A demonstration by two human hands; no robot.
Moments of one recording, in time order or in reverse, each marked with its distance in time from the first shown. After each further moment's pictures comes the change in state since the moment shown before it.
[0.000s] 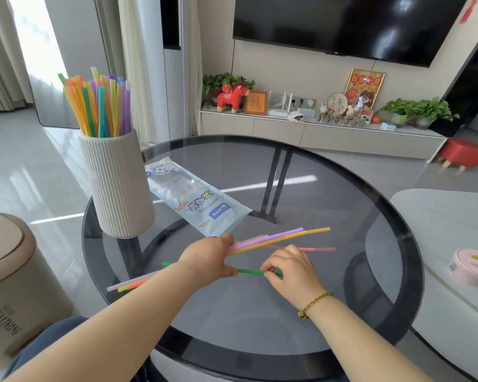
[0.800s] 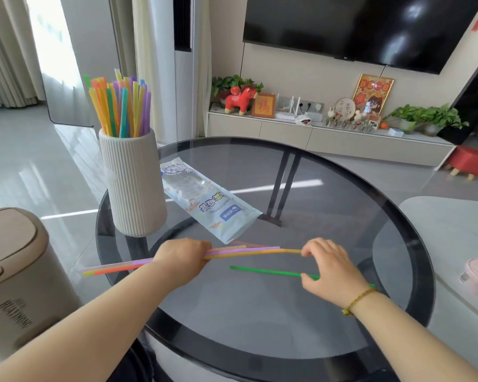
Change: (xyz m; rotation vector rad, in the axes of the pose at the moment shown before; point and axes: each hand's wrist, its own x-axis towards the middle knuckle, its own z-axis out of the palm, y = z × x) left_hand -0.014 -0.049 -0.008 0.333 0.078 -0.036; right_hand -0.001 0.029 -0.035 -0.206 -0.054 0.009
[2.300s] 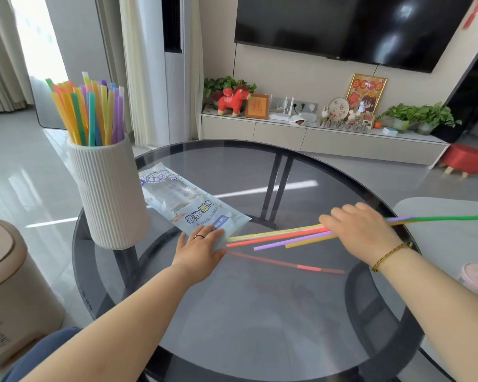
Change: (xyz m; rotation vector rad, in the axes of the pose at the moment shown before) left_hand 0.059 0.026 0.029 -0.432 0.099 -0.051; right_hand 0.043 0.047 -0.071 -0.771 0.196 -0.318
